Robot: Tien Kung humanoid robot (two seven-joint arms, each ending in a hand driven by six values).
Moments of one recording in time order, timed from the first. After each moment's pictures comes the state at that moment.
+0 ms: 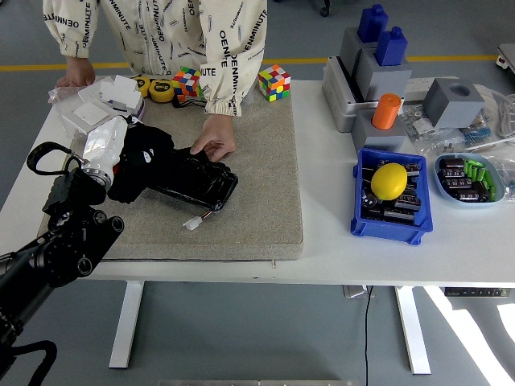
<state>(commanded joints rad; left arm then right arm) -0.60 0.11 -1.14 -0.70 2.00 0.38 0.13 -0.03 -0.09 1.85 0.21 -1.54 0.00 0.20</state>
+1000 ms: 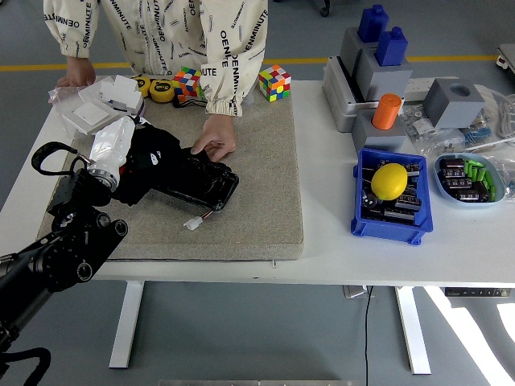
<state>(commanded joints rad) -0.58 0.13 -0.99 -0.84 1.91 0.35 0.17 -0.03 -0.10 1.83 0.21 -1.53 0.01 0.20</state>
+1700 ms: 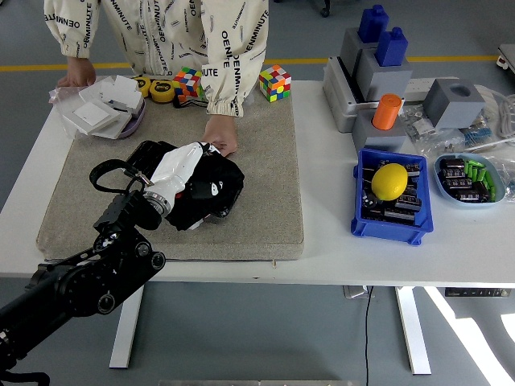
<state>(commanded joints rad) -0.56 0.12 -0.73 -1.02 1.80 0.33 0.20 -0.03 -0.10 1.83 0.21 -1.53 0.01 0.20</state>
